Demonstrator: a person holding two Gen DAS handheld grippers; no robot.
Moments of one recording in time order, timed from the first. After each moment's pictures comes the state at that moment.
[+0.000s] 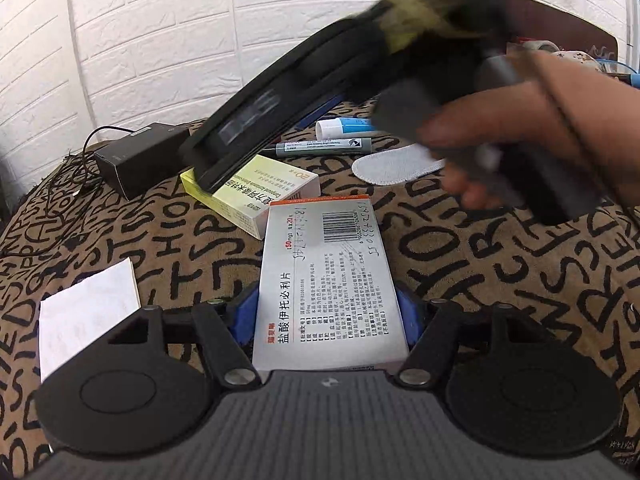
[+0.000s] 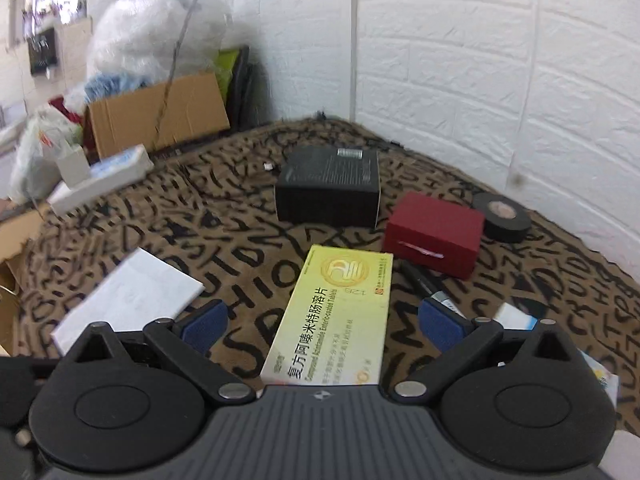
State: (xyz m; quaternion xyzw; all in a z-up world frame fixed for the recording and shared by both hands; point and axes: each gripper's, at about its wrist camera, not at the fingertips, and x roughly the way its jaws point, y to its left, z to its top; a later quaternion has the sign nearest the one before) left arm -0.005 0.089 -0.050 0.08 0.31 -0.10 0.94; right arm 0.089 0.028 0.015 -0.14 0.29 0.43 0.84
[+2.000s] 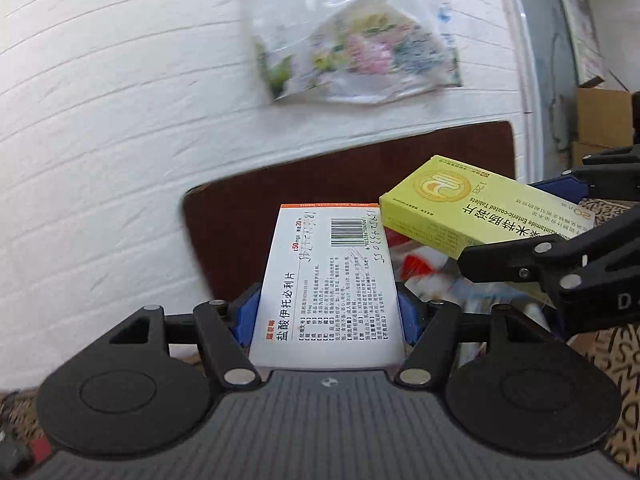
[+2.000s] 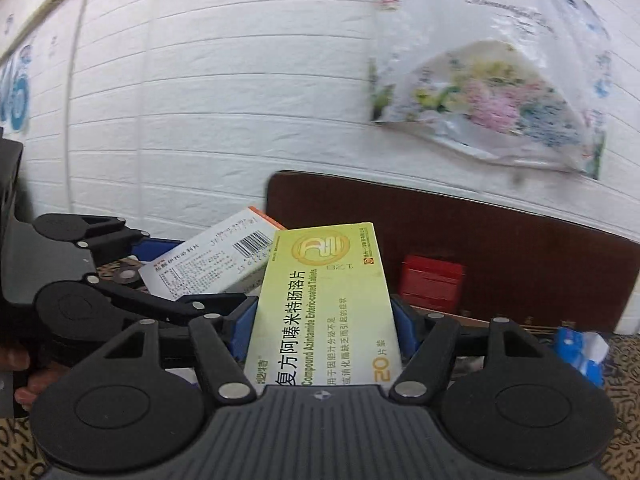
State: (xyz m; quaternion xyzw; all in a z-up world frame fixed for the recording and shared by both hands) left arm 0.092 -0.194 0.098 0.14 0.14 -0.26 0.95; right arm 0.041 -0.386 0.146 -0.05 0.17 0.10 0.98
